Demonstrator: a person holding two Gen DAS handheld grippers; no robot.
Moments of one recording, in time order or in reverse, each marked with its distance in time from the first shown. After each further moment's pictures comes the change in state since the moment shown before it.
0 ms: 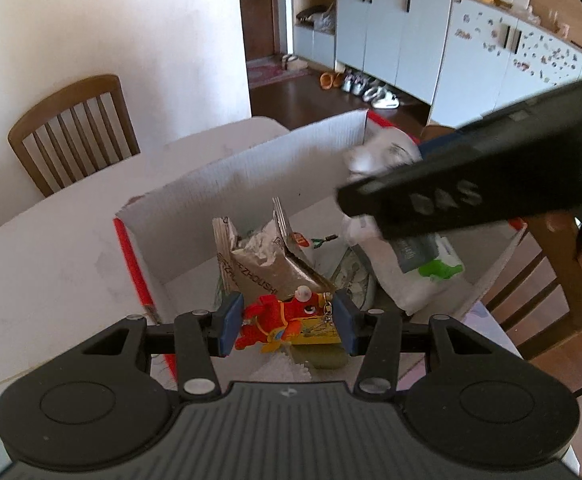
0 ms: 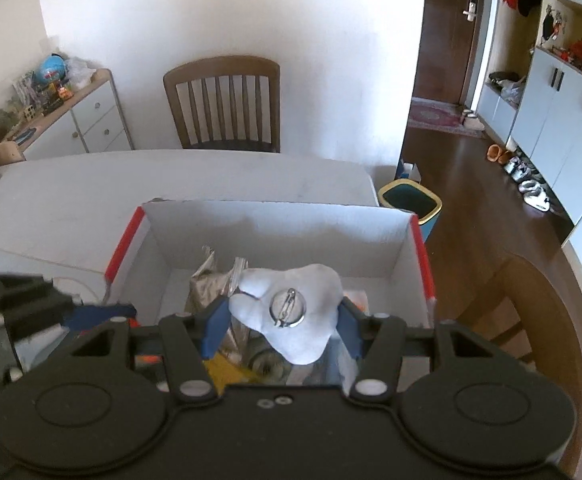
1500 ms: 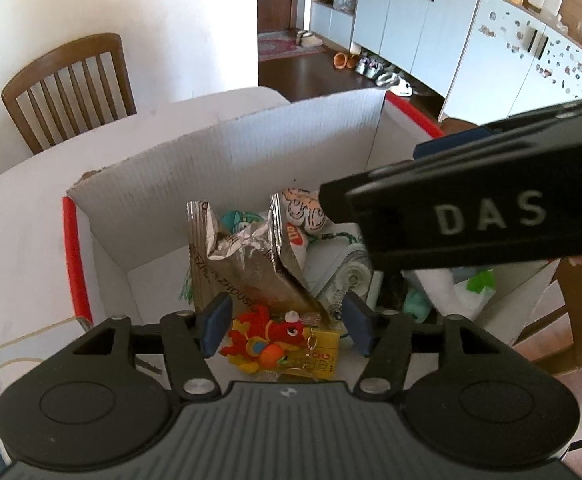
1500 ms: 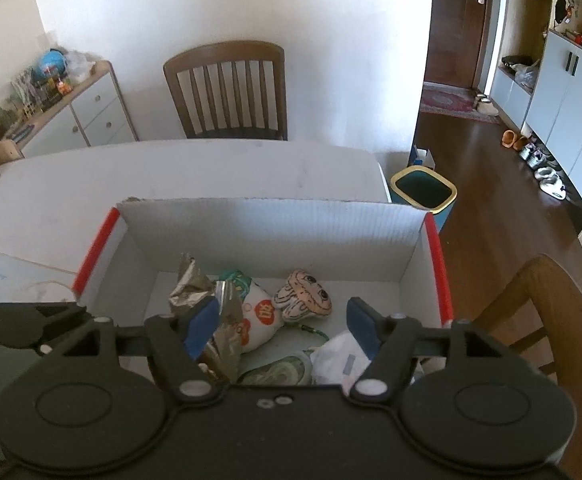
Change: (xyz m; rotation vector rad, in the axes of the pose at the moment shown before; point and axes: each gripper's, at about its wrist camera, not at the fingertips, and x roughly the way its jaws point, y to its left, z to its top) left arm 0.041 -0.005 0.017 -0.101 0.063 -0.016; right arm 0.017 -0.024 0.006 0.021 0.029 0.054
